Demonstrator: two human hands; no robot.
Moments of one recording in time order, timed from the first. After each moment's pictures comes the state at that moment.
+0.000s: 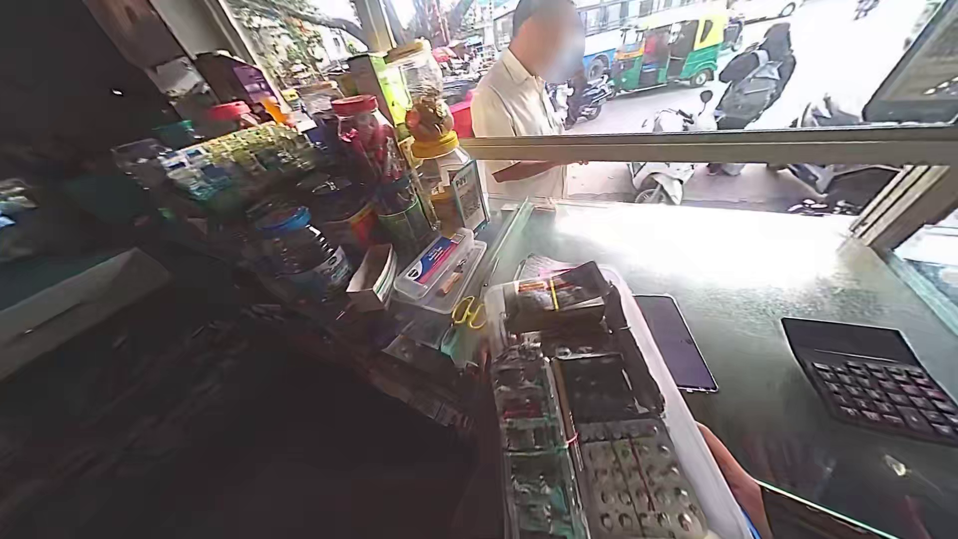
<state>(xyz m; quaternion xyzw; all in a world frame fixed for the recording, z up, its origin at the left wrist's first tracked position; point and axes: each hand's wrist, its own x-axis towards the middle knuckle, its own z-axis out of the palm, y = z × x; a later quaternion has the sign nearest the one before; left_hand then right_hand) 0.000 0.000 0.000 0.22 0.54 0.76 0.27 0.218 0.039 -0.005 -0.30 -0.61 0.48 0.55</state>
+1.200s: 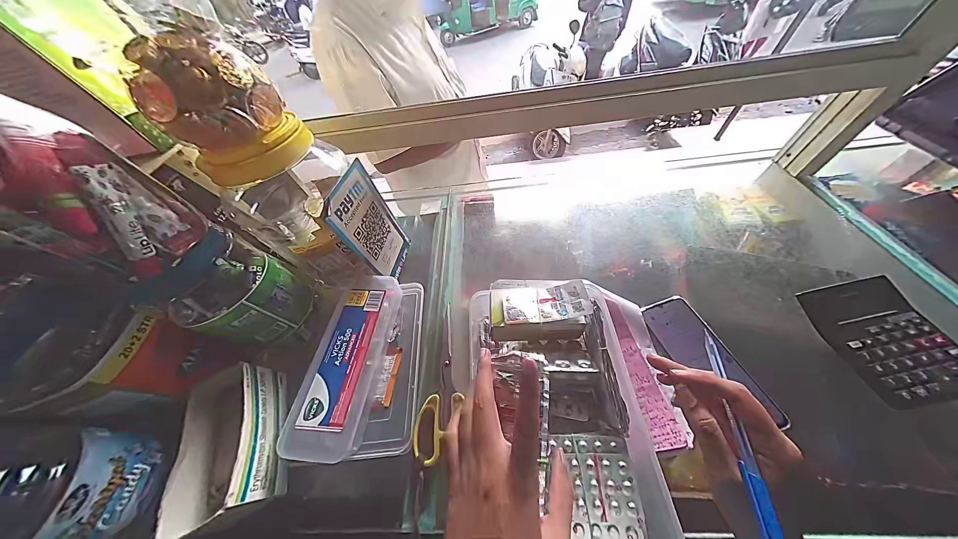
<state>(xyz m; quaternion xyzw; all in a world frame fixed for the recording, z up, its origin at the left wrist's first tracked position) -0.114 0.083 0.045 0.70 0.65 0.29 0.03 0.108 0.158 -0.011 -0.37 -0.67 0.24 0.60</state>
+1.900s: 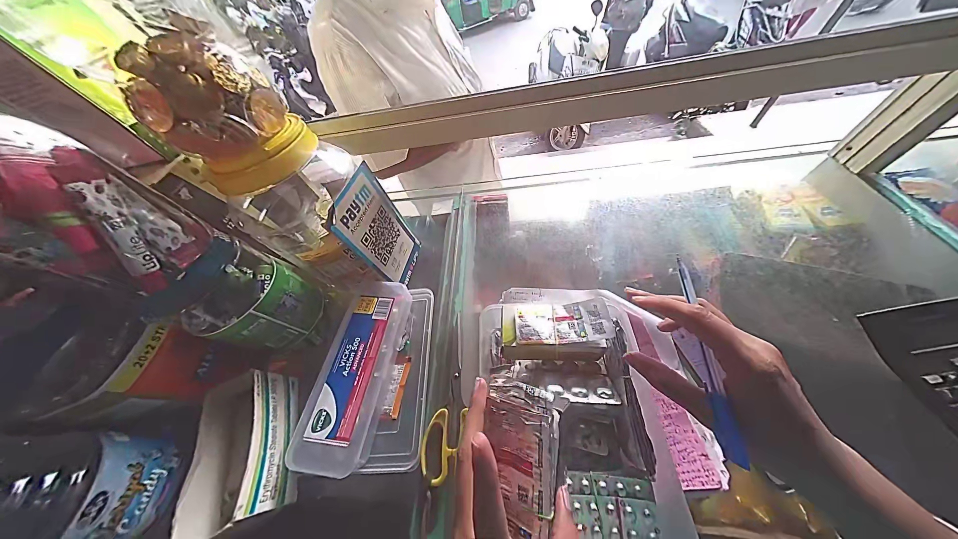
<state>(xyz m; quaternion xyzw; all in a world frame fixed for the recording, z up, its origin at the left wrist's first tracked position) -0.118 0.079 0.031 0.61 0.57 0.52 0.18 0.102 0.238 0.042 -0.35 -0.82 0.17 0.41</state>
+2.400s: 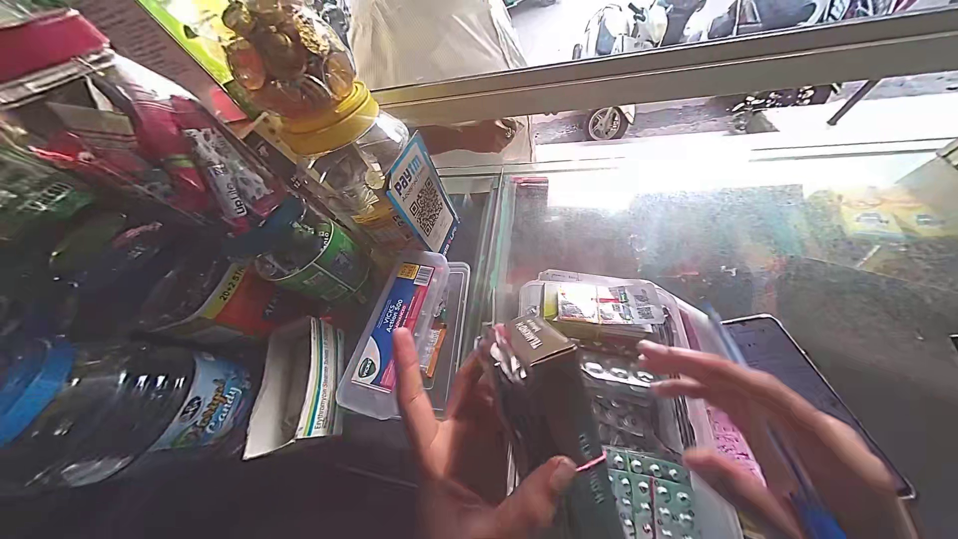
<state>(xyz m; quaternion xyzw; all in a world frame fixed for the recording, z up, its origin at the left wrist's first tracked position) -0.152 0.093 0.062 0.46 0.38 0.73 0.34 0.074 0.183 0.053 -0.23 -0.78 0.38 0.44</state>
